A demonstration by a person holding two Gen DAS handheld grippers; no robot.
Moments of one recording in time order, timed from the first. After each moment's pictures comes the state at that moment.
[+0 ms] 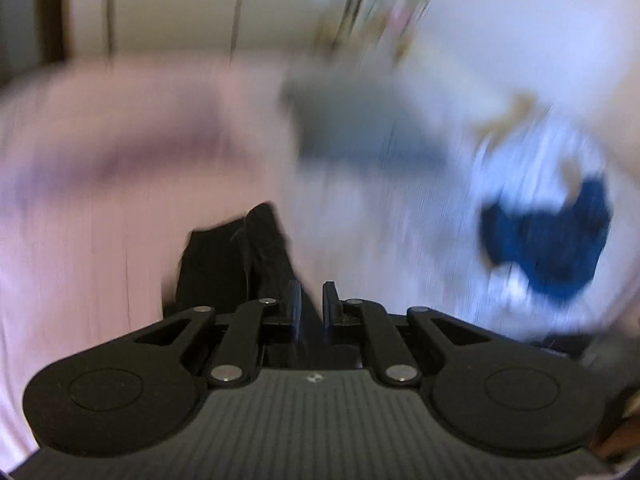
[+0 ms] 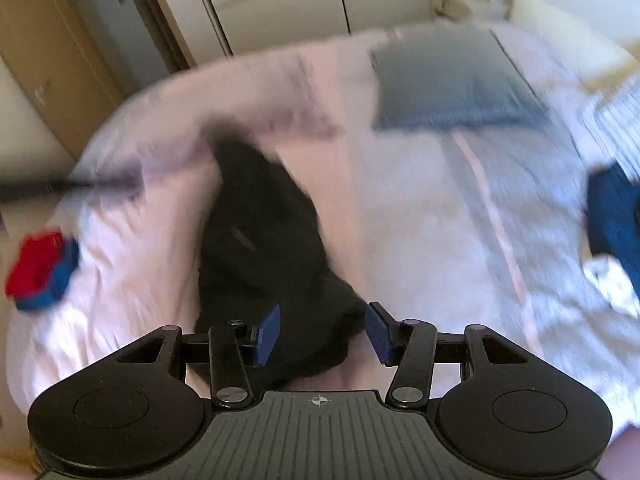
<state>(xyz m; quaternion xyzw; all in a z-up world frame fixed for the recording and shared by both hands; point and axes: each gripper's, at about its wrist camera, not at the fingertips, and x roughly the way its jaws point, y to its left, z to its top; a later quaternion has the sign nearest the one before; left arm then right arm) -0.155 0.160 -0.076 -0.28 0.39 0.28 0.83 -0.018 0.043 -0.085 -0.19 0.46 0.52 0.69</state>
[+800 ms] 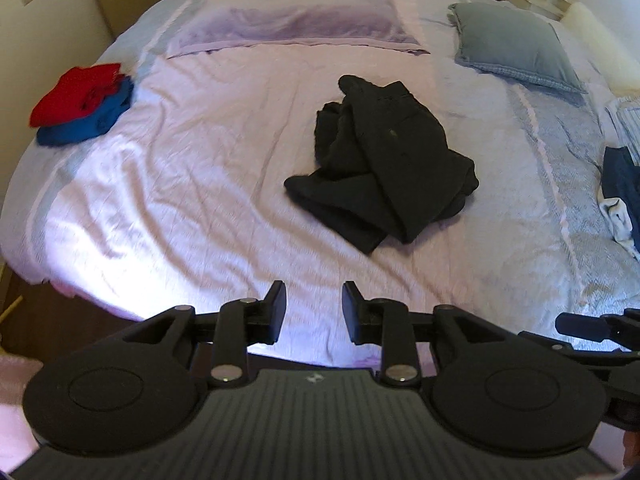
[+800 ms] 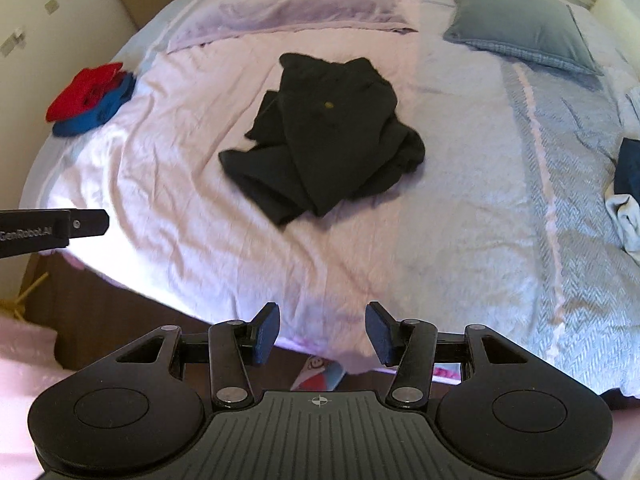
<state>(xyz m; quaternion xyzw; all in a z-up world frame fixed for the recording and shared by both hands) -0.300 -0.043 -0.097 -0.28 0.43 0.50 0.70 -0.122 -0.127 -0.118 -0.31 0.45 0.59 0.59</state>
